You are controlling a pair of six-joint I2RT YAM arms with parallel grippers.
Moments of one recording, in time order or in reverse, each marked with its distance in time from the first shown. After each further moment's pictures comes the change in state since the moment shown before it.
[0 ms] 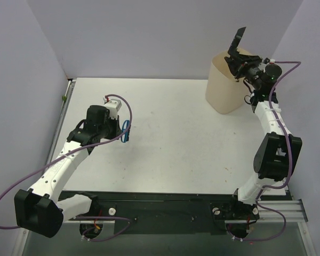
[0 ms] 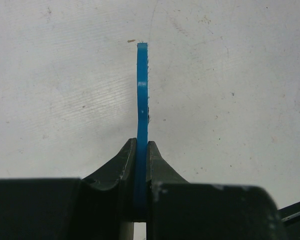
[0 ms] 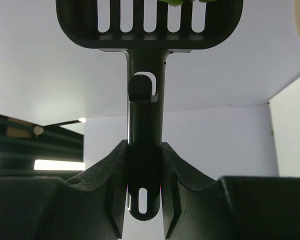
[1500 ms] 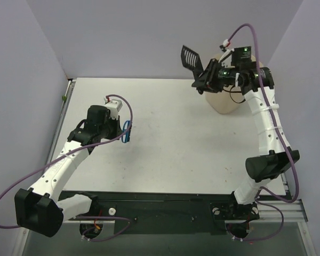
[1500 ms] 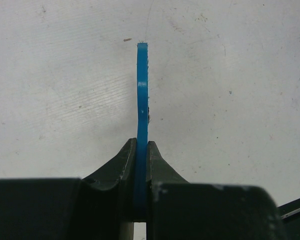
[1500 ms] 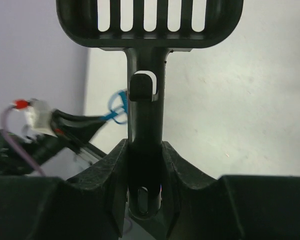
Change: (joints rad) left arm -0.004 0.005 0.000 0.000 0.011 0.000; right arm 0.331 -0.020 0.656 -1.380 0.083 -1.189
